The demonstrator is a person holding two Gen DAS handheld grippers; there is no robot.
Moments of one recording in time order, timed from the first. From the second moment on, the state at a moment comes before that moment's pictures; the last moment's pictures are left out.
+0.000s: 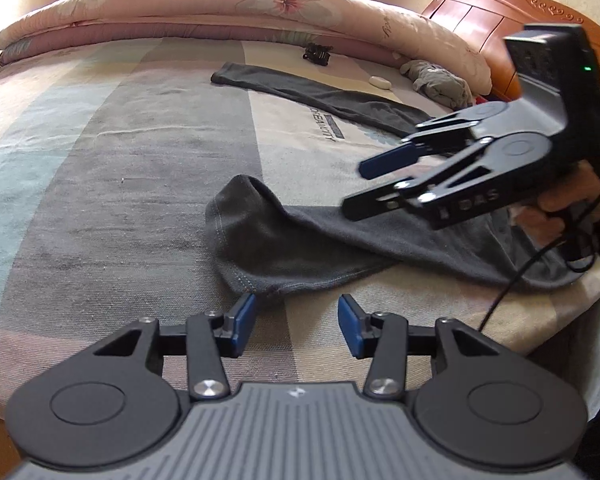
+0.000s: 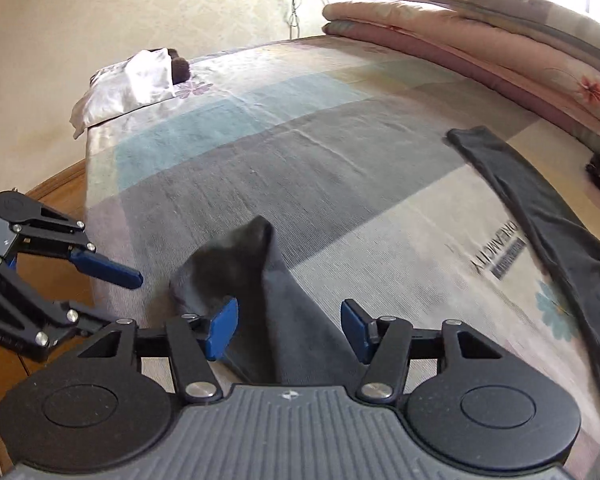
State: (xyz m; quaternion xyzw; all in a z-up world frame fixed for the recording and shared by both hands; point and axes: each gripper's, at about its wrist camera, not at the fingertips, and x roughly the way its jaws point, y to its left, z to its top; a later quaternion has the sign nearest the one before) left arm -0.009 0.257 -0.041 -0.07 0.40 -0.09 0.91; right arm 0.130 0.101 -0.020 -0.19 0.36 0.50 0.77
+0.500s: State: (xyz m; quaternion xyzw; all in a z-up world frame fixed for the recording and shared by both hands) left arm -0.007 0.267 -0.061 -0.10 0.41 -0.11 0.90; right arm 0.151 0.165 -0.050 -0.23 0.37 0.53 0.73
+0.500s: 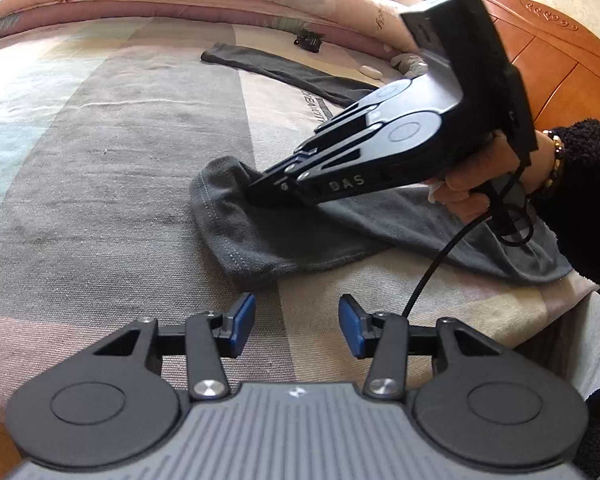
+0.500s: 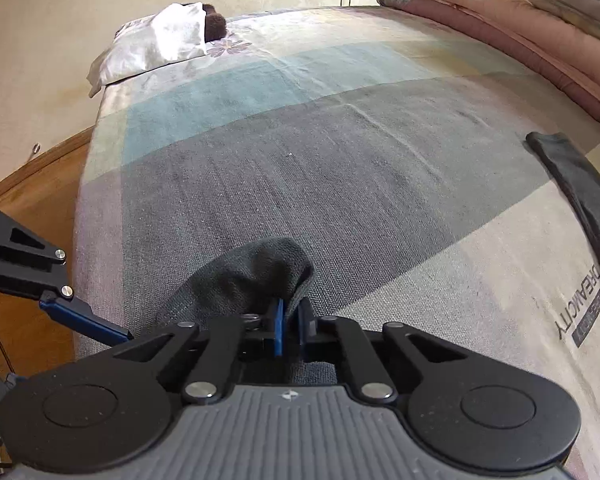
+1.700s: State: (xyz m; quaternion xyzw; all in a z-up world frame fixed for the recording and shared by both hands) left arm 0.026 0.336 -0.098 -0.31 0.38 -0.12 0.87; right arm 0.086 0.040 -0.022 -0.11 0.41 0.53 0.74
